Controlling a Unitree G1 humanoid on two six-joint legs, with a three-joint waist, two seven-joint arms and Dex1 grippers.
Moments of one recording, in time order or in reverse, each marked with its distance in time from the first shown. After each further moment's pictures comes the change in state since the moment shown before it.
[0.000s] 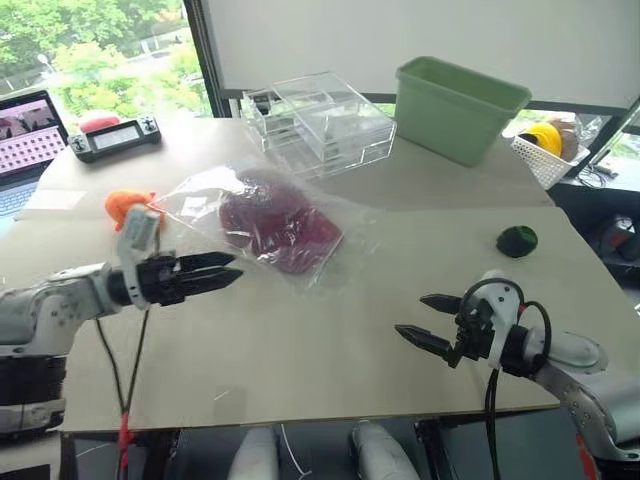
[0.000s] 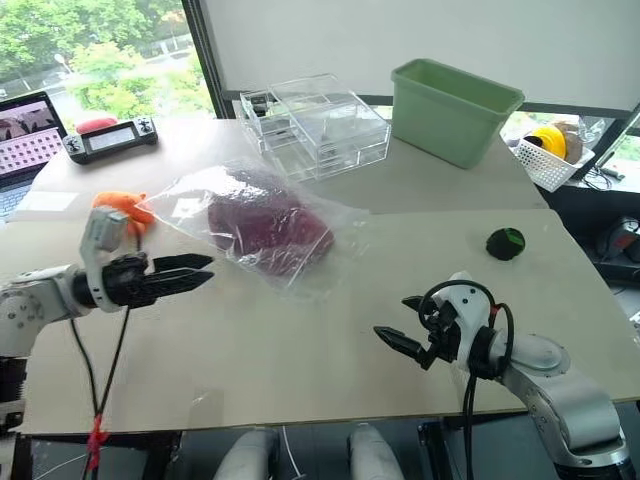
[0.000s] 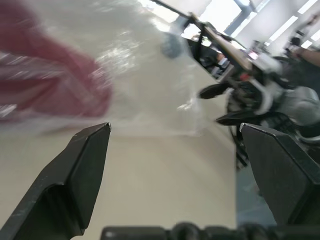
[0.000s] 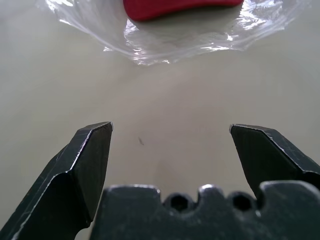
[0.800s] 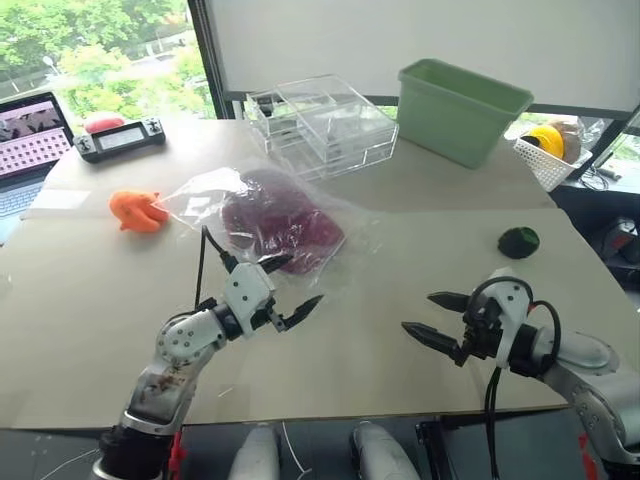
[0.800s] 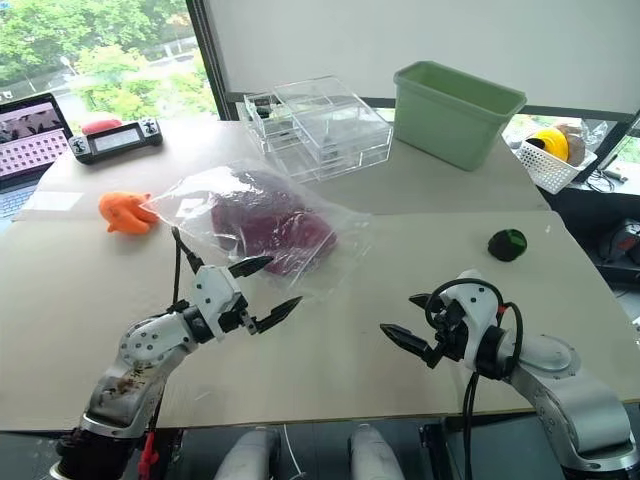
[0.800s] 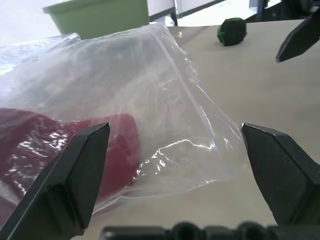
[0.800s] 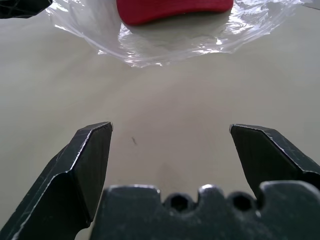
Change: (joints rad) left arm 0.296 -0.372 -0.314 -0.238 0.767 -0.846 0.510; right arm 0.029 -0.011 -0.043 -0.021 0.004 0.008 -0.008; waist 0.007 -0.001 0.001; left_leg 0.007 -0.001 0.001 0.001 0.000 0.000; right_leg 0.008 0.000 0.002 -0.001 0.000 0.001
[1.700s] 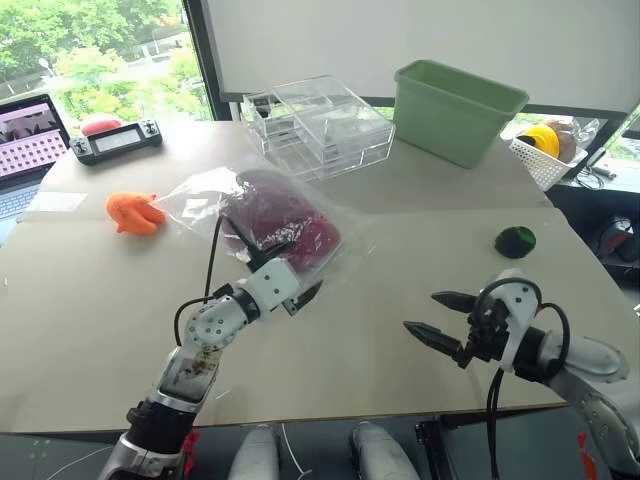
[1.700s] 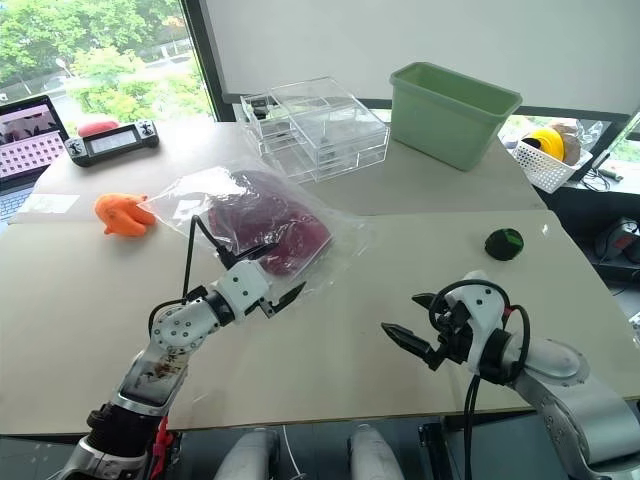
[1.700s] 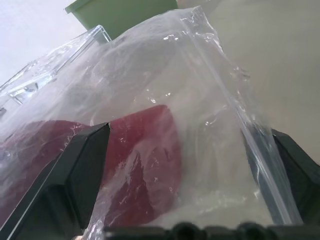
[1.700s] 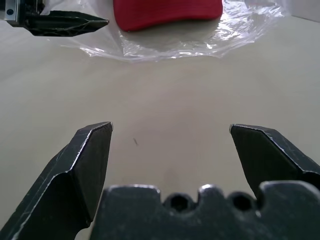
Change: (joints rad) left arm -0.112 -0.033 -0.076 0.117 0.304 -0.038 0.120; right arm 0.024 0.000 -0.038 -0.059 0.037 0.021 -0.038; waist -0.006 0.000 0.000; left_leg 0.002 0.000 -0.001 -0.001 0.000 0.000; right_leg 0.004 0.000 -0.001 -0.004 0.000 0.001
